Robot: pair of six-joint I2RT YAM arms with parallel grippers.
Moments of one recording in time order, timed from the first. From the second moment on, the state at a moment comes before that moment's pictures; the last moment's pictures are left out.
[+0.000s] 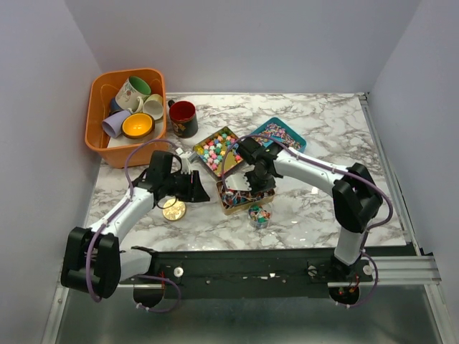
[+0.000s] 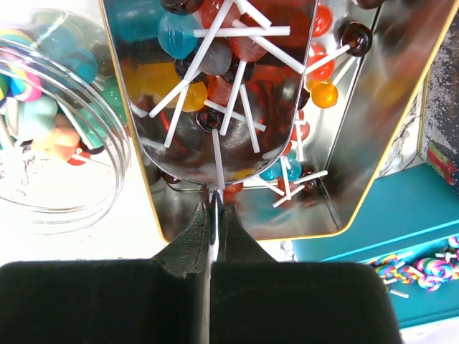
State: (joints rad) left arm -0.25 1.21 0.64 -0.32 0.67 -0.23; right arm 0.79 1.84 1.40 -0.96 -0.06 -1.15
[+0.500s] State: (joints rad) left arm -0.17 1.11 0.68 -0.36 0.66 -0.19; right arm 0.76 1.66 1.38 -0.97 -0.09 -1.15
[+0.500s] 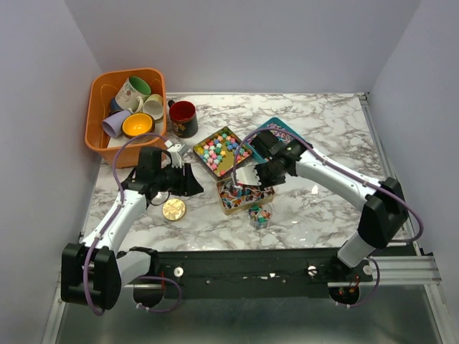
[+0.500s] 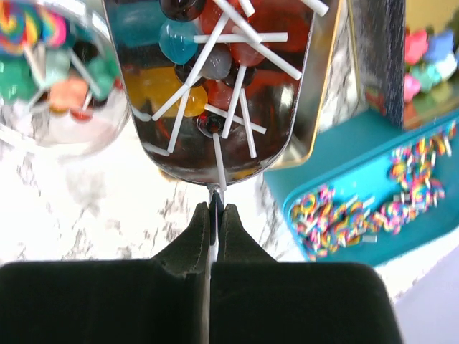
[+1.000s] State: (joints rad) left arm -0.16 1.11 0.68 -0.31 0.65 -0.19; right arm 0.75 1.48 1.24 -1.09 0.19 -1.20
